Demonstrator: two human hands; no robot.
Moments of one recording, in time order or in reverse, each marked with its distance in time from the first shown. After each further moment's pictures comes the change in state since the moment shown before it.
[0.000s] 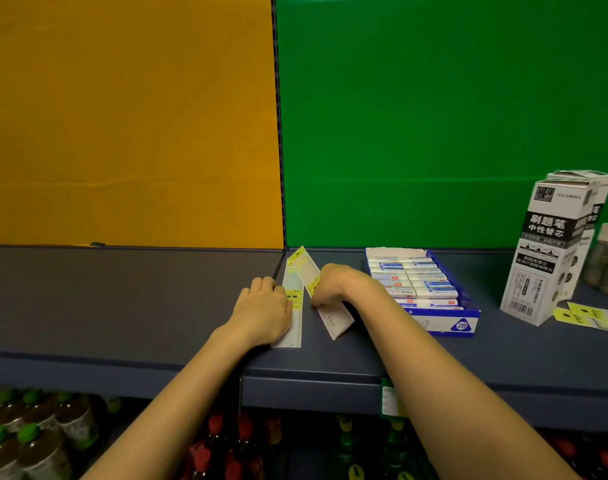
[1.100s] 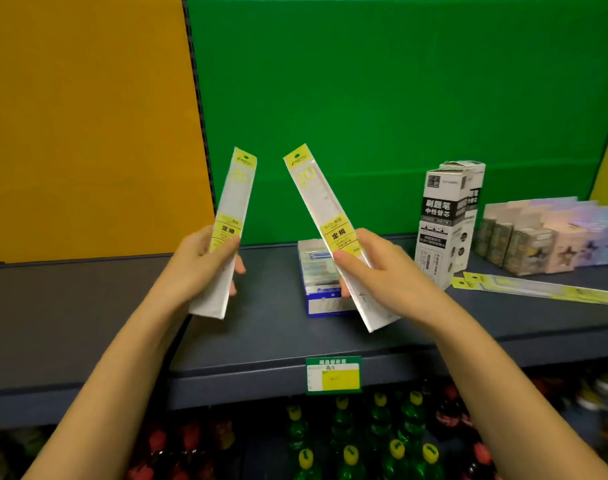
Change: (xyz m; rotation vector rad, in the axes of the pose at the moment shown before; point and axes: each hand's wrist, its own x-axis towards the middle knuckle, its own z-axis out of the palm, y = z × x) left_hand -0.015 0.022 -0.056 -1.181 0.208 0.204; right_hand -0.130 0.111 -0.019 0.607 0.557 -0.311
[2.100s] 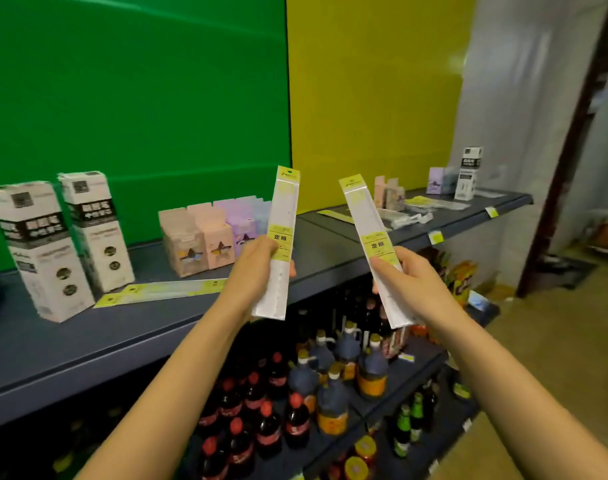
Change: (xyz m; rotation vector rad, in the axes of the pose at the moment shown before) left_hand -0.058 0.203 0.498 -0.396 -0.419 -0.061; right_hand -0.250 0.216 -0.373 0.031 0.507 0.436
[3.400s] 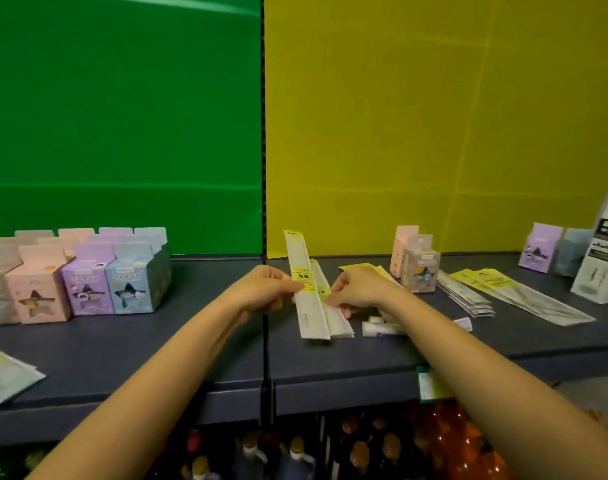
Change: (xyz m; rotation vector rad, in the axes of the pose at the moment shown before) left_hand 0.274 -0.046 0.205 0.307 0.098 -0.297; right_hand 0.389 0.168 -0.071 -0.504 -0.716 -0.078
